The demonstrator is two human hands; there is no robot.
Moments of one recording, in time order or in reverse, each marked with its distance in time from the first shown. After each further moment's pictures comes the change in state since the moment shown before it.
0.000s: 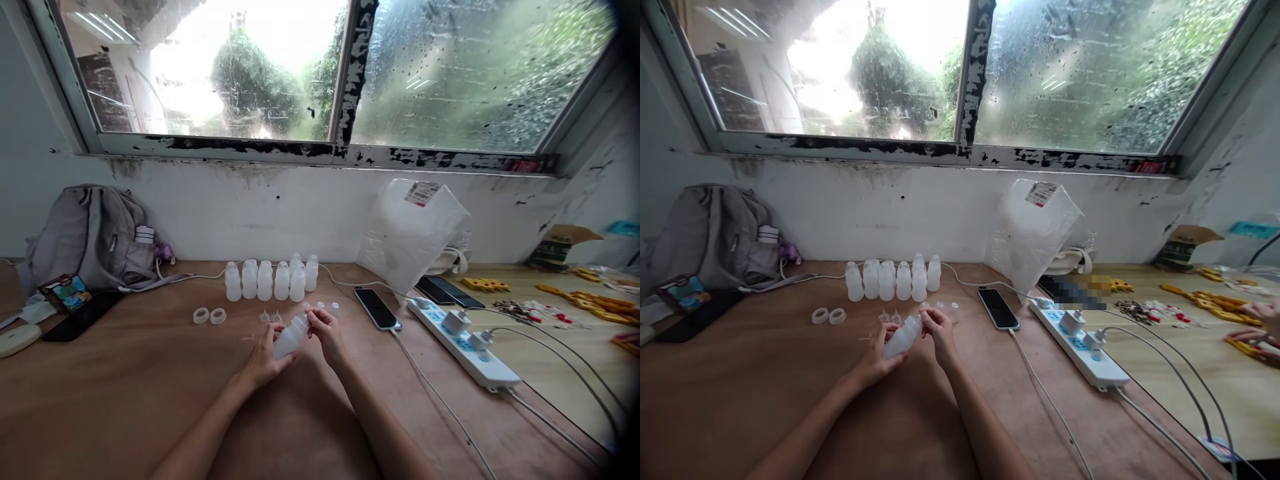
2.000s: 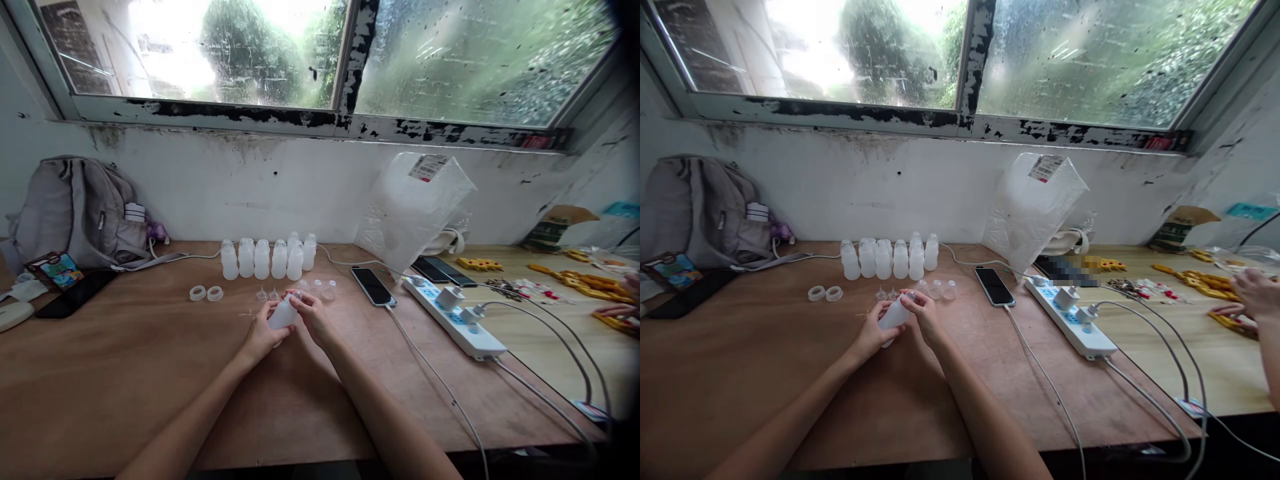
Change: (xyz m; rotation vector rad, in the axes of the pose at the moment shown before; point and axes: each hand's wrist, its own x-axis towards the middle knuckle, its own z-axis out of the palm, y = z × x) left_hand 0.001 0.009 0.007 -0.378 0.126 -0.245; right_hand -0.015 0.005 0.015 0.094 -0.176 0.118
